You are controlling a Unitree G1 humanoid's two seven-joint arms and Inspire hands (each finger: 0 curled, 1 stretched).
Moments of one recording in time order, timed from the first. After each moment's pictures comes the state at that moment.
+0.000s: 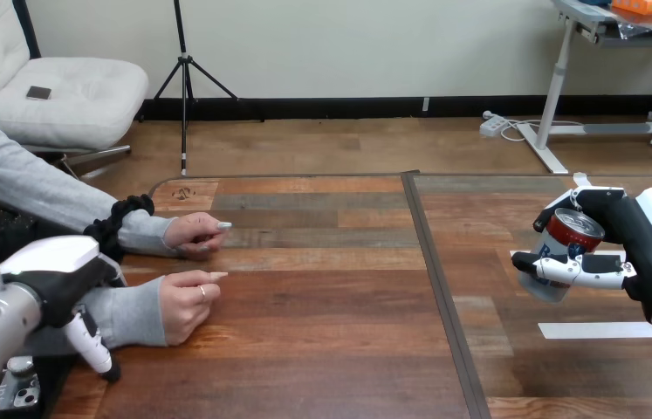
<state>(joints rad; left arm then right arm) -0.36 0.78 -0.28 0.60 0.73 -0.16 -0.23 -0.40 -0.55 -0.07 1.06 -0.21 -0.81 0.04</state>
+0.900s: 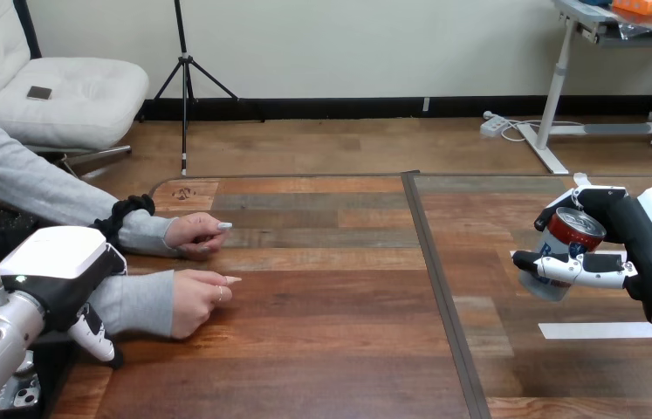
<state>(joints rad) -0.36 0.78 -0.31 0.68 0.78 -0.27 -0.01 -0.40 -0.55 -0.07 1.06 -0.20 -0.81 0.04</state>
